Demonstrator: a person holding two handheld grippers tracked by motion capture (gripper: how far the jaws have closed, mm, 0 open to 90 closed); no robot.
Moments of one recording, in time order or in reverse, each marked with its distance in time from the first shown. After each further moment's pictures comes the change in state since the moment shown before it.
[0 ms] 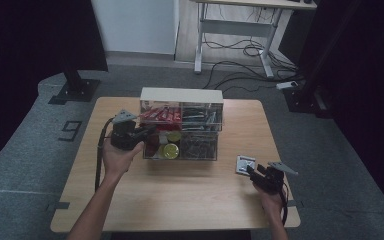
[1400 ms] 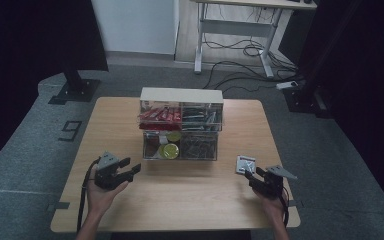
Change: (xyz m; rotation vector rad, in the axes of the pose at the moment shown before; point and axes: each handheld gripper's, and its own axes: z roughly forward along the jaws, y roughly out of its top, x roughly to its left) left arm 0.041 -0.138 -0.012 0.049 0.078 0.021; right arm 0.005 -0.009 -0.010 -0.011 0.054 -0.109
